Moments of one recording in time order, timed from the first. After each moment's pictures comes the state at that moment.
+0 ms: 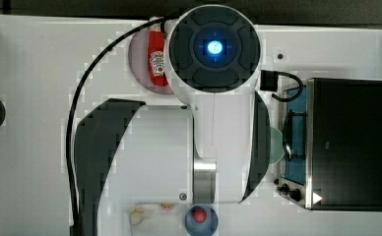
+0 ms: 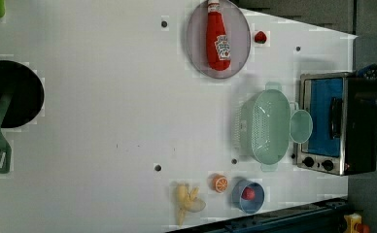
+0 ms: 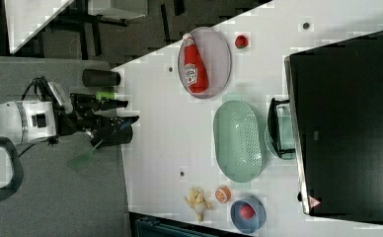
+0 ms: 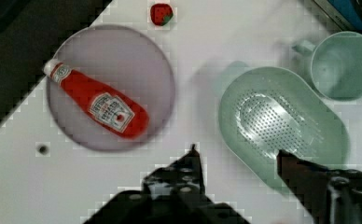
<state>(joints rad) 0.02 -0.04 -0.01 -1.80 -0.02 0.22 0.06</state>
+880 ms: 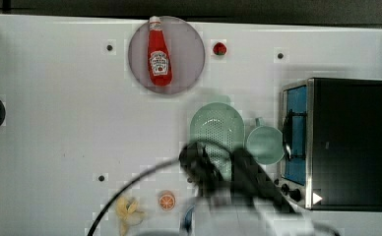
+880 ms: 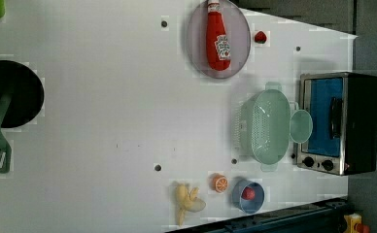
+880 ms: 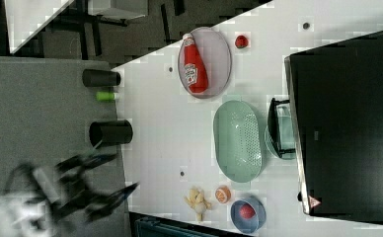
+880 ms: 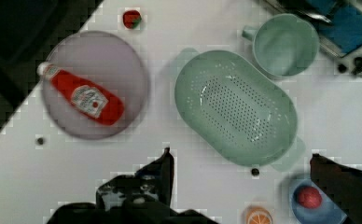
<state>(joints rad) 0.02 -0.54 -0.06 -2.26 -0.05 0.32 0.09</state>
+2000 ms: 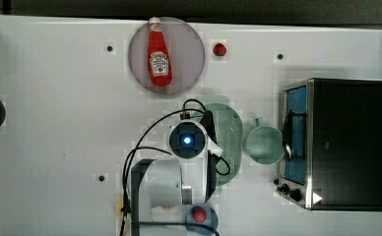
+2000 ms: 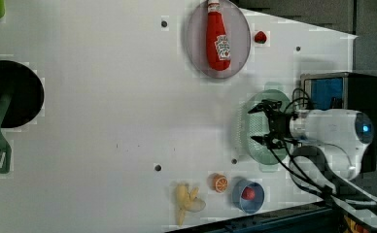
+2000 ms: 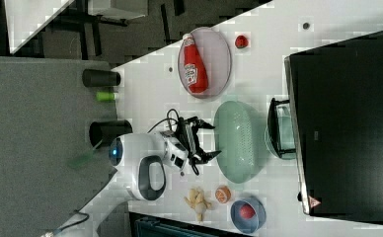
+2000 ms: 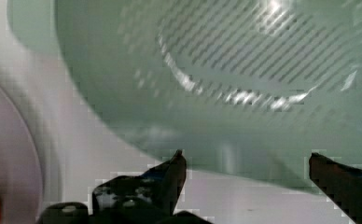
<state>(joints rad) 0.05 0.21 -0.01 -2.48 -0.03 1.11 0.70</state>
